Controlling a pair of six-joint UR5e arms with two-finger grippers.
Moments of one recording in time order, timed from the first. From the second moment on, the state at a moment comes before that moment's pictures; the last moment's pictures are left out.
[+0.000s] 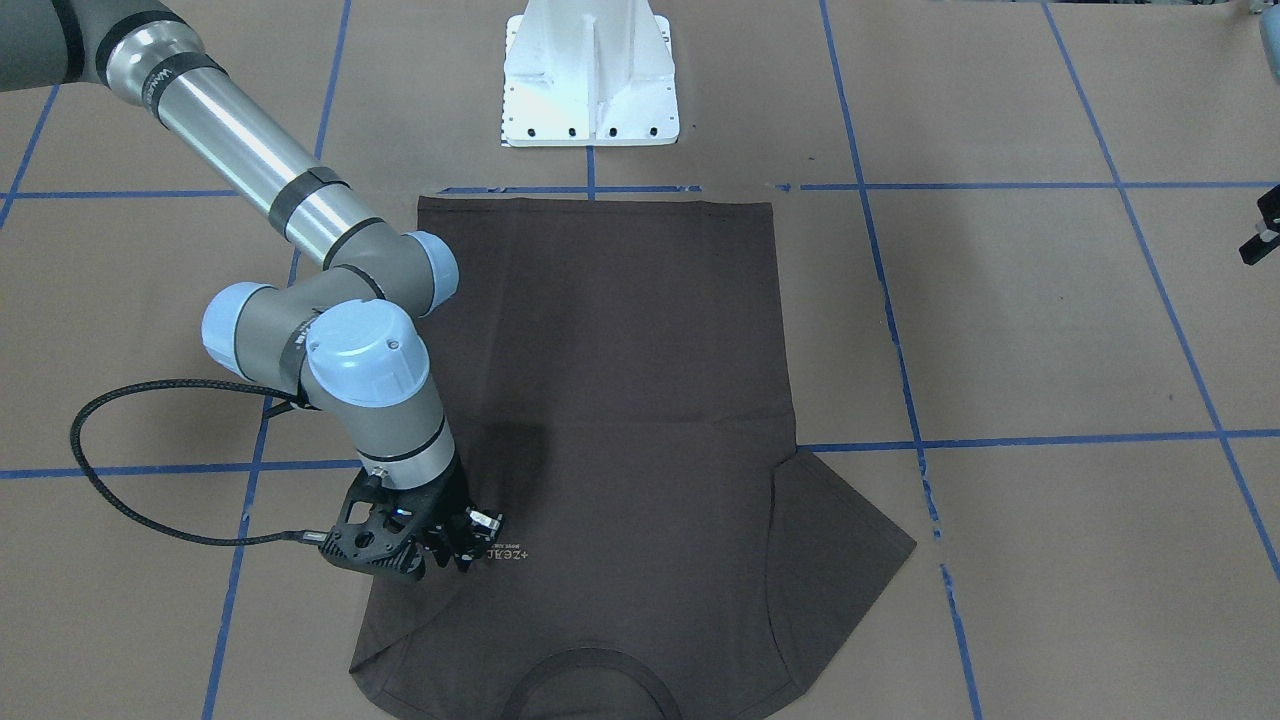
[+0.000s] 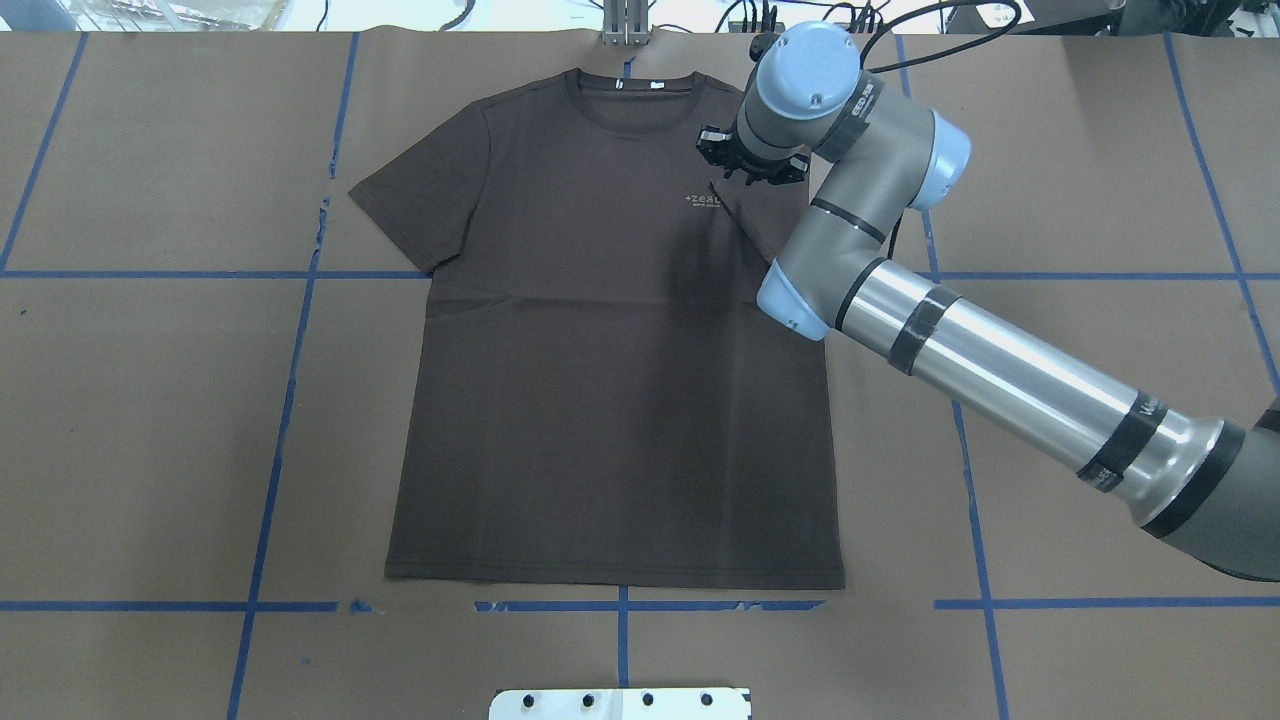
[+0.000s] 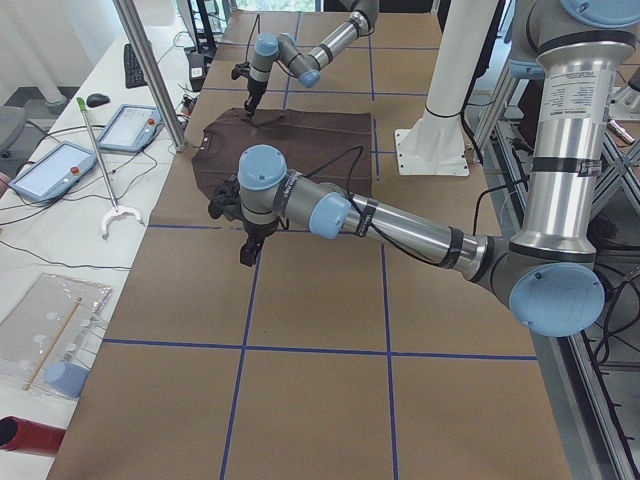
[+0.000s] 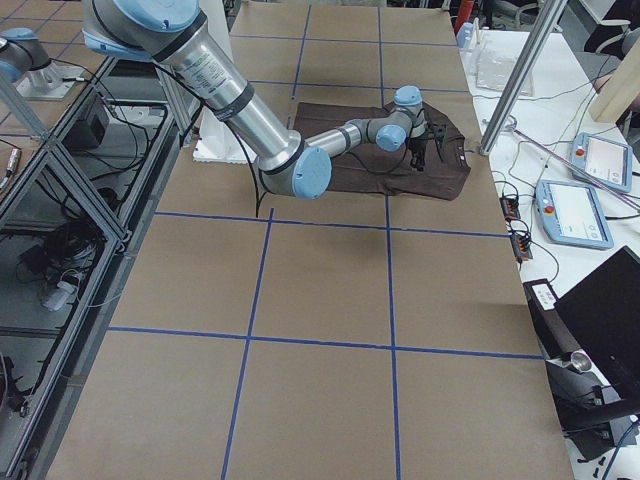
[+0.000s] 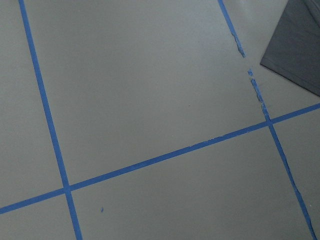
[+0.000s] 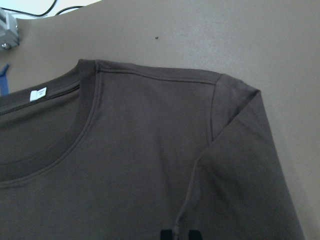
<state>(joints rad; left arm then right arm) -1.45 -1.62 -1.83 -1.71 -2.45 -0.12 0.77 -0.68 1.02 -1.05 1.79 1.34</state>
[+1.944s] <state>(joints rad) -0.96 -2.16 -1.16 -2.27 -2.04 -1.03 1.10 -1.36 1.87 -1.03 2.30 1.35</state>
